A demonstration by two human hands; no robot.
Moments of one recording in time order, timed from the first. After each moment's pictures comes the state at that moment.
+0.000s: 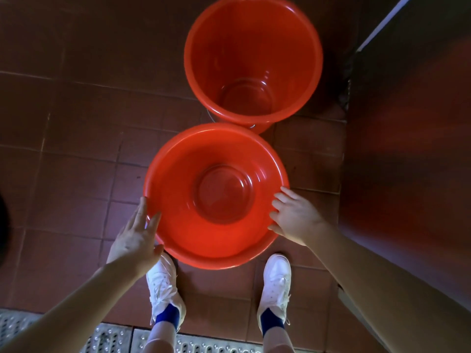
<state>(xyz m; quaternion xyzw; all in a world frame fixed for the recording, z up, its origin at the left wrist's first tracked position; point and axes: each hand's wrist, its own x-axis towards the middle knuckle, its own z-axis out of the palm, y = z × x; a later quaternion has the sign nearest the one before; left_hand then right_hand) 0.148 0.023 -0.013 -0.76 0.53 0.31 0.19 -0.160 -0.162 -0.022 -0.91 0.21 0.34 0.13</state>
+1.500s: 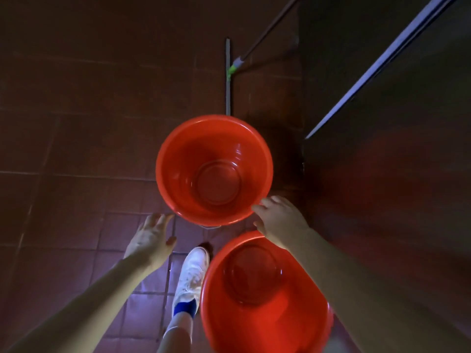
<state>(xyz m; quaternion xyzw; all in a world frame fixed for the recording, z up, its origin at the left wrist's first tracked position) 0.140 -0.248 0.056 -0.79 0.49 0.36 0.06 -0.130 -0.368 0.065 -0.87 0.42 0.18 0.18</state>
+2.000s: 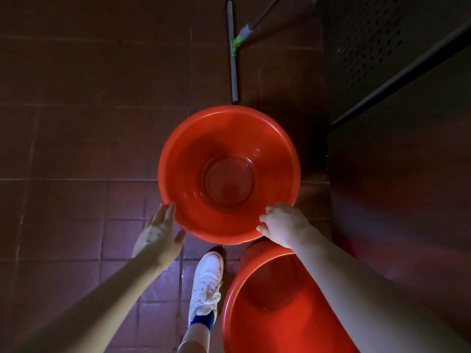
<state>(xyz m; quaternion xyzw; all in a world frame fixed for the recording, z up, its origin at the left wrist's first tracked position) 0.185 -0.302 -0.013 -0.78 0.51 0.37 0.07 -0.081 -0.406 -0.019 -0.83 0.40 0.32 0.24</state>
